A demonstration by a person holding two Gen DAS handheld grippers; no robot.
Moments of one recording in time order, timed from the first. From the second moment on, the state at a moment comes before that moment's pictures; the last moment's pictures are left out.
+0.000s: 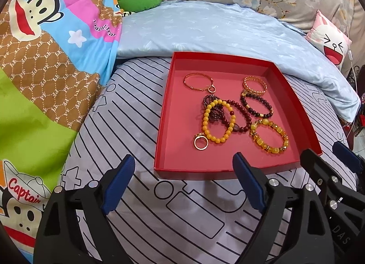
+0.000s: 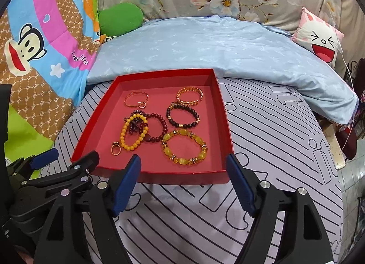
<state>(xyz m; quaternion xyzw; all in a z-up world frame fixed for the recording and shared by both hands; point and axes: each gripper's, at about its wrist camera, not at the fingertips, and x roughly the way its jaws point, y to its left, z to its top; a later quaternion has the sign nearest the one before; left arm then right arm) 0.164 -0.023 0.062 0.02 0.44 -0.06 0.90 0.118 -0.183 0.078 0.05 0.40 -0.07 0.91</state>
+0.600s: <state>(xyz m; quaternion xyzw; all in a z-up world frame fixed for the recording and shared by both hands) 0.157 -0.029 0.055 0.03 0.44 -0.06 0.89 0.110 -0.199 0.064 0.09 0.43 -0.08 0.90</state>
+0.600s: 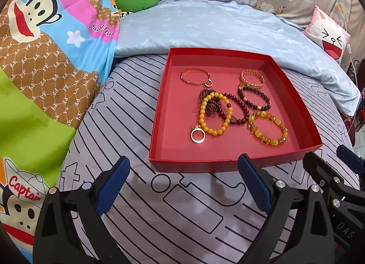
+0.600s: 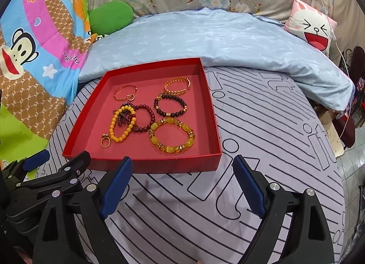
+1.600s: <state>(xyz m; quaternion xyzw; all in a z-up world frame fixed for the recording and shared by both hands) 0.158 -0.027 0.048 0.04 0.45 -0.05 0.89 0.109 -0.198 0.065 0.06 0.41 -0.10 0.90</state>
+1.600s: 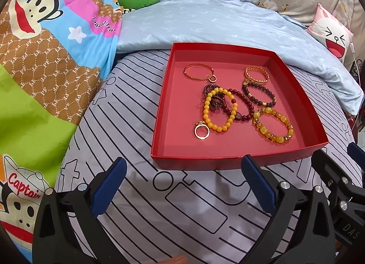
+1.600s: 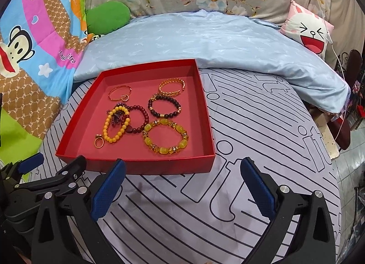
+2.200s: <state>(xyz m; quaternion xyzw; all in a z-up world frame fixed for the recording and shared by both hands) 0.157 -0.025 0.047 0.03 0.45 -0.05 0.89 0.107 -0.197 0.065 0.05 0.41 -0.11 0.90</state>
